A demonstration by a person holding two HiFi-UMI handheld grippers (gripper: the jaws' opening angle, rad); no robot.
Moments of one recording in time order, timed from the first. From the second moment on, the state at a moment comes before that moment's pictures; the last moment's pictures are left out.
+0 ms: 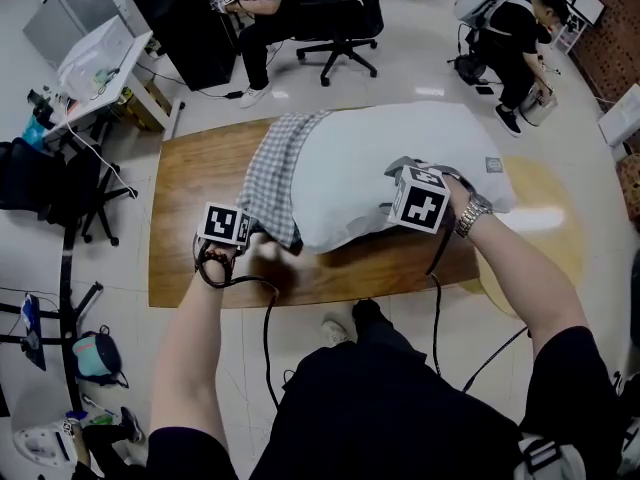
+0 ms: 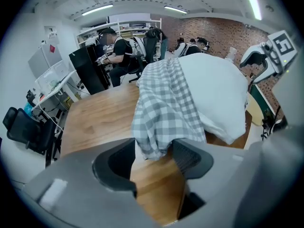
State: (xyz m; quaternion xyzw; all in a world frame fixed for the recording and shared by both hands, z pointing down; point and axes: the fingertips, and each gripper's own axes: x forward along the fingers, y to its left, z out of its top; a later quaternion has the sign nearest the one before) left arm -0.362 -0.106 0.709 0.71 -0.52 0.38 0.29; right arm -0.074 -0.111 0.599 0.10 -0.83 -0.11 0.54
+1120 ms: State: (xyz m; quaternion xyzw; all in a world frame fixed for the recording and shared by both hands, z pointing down) left arm -0.287 -0.187 0.634 0.75 -0.52 0.34 0.23; right arm -0.079 -0.201 0.560 0.10 -0.87 -0.09 0.47
